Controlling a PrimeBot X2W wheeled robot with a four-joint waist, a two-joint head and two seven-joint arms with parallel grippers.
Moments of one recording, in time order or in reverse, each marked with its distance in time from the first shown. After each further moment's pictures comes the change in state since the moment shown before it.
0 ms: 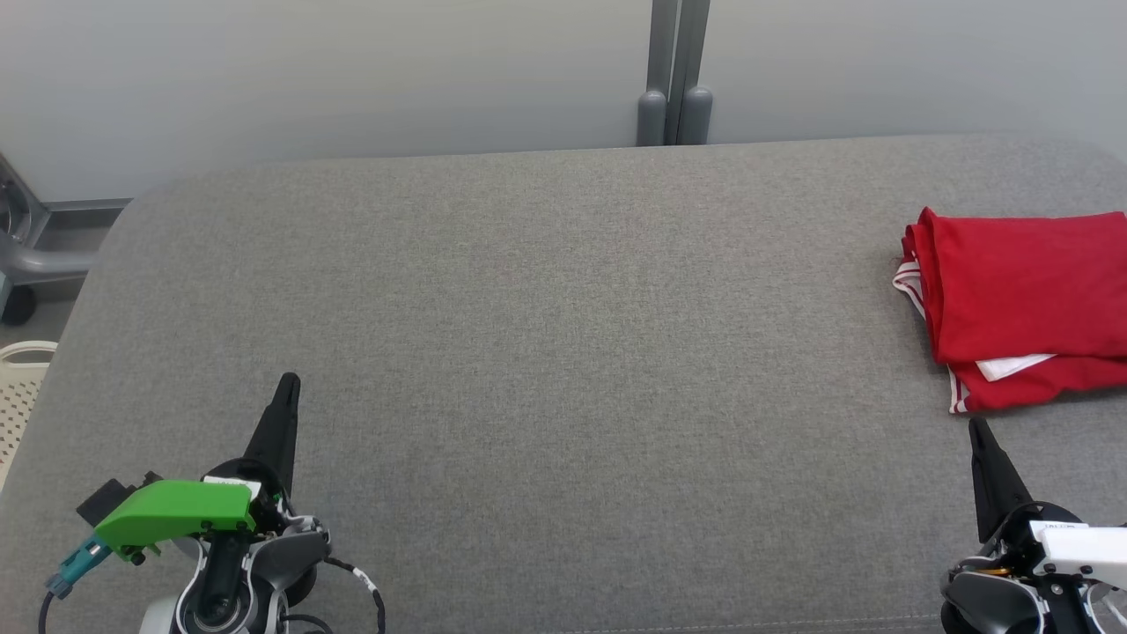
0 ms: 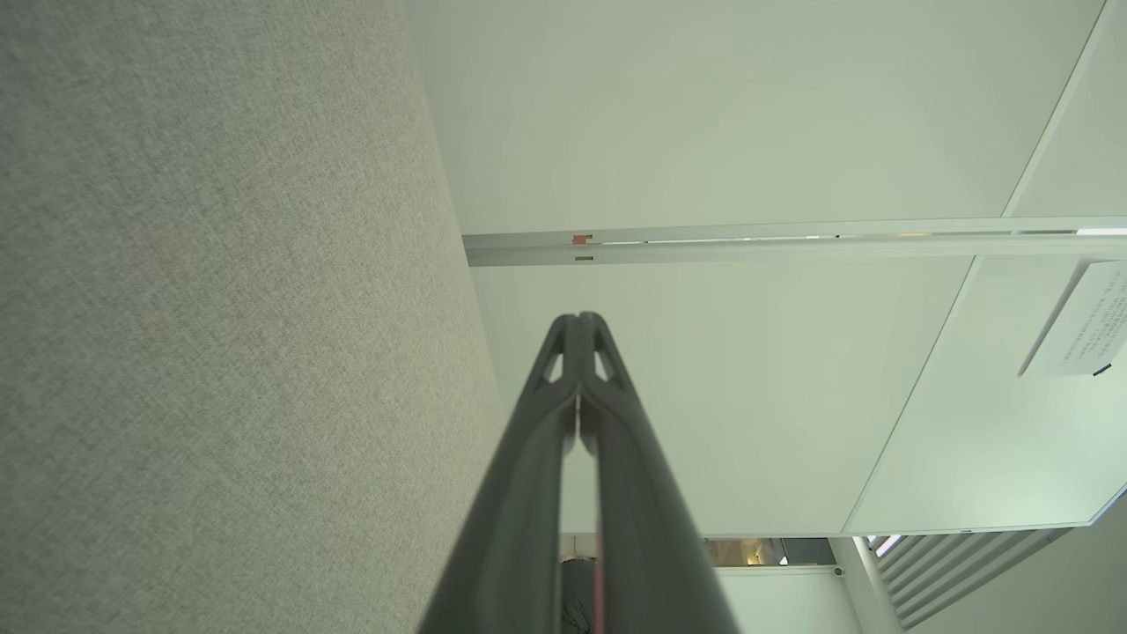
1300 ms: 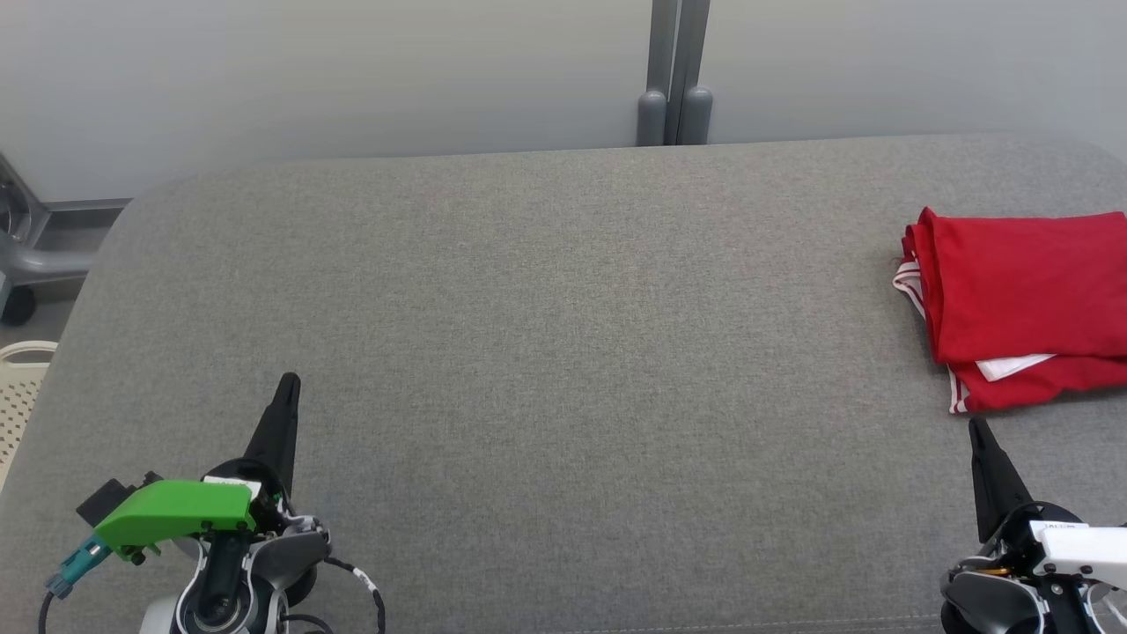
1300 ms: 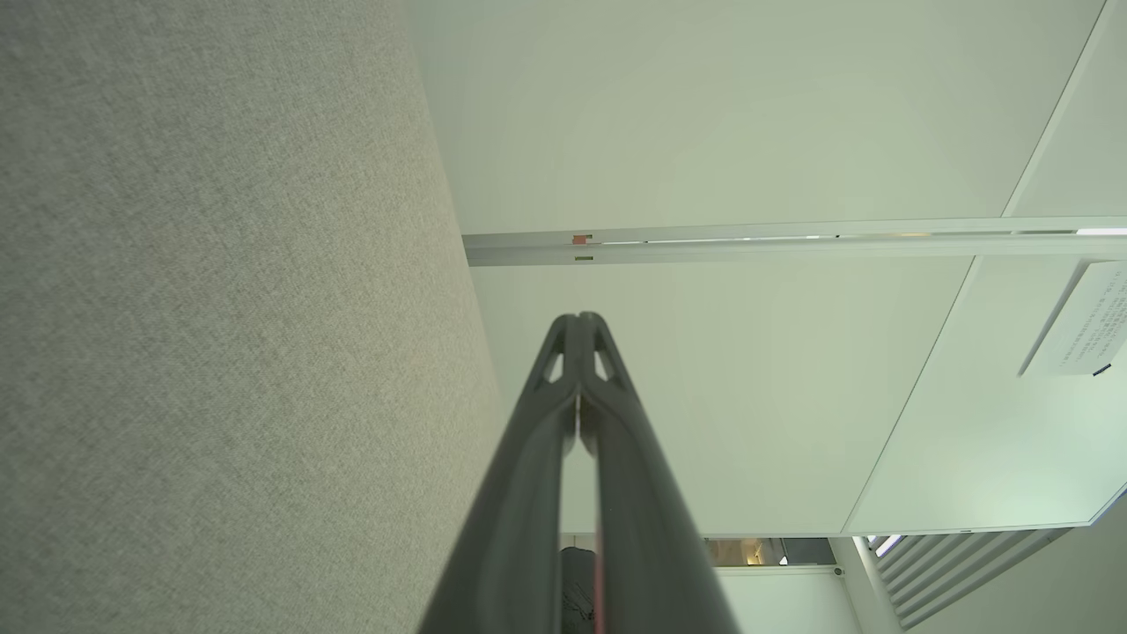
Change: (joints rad) left arm 0.000 0.000 0.000 0.000 0.000 0.000 0.000; right arm 0.000 0.000 0.000 0.000 0.000 0.000 0.000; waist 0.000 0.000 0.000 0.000
